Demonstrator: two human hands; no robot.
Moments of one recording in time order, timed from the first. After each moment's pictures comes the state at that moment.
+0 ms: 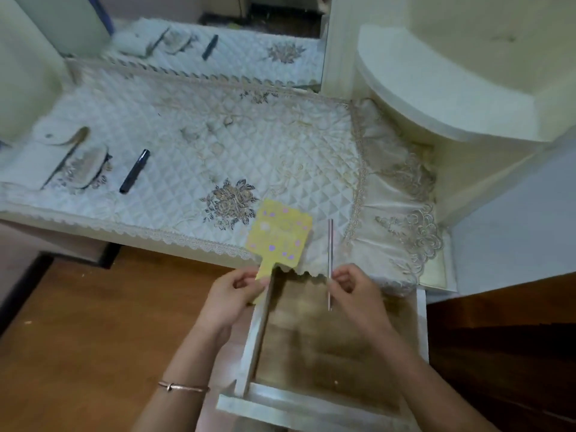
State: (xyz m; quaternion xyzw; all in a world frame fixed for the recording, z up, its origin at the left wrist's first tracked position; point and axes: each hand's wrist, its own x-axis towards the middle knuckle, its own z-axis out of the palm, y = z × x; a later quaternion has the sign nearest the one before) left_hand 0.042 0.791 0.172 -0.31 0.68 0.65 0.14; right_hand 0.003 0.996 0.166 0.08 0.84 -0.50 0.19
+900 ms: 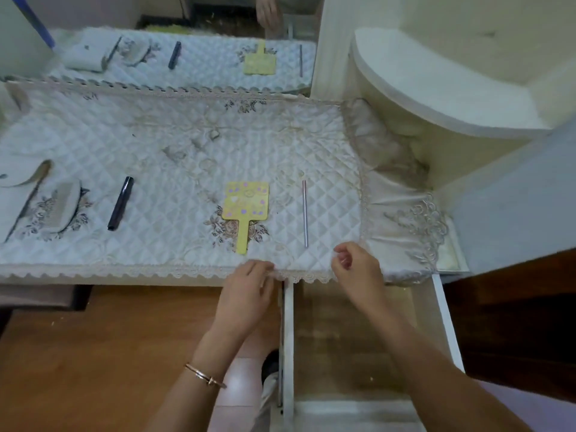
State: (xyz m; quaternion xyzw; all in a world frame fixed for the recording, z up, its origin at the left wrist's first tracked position) left_hand 0.005 0.737 0.142 0.04 0.95 0.30 0.02; right_hand -0.024 0.936 0.160 0.13 0.91 -0.38 0.08
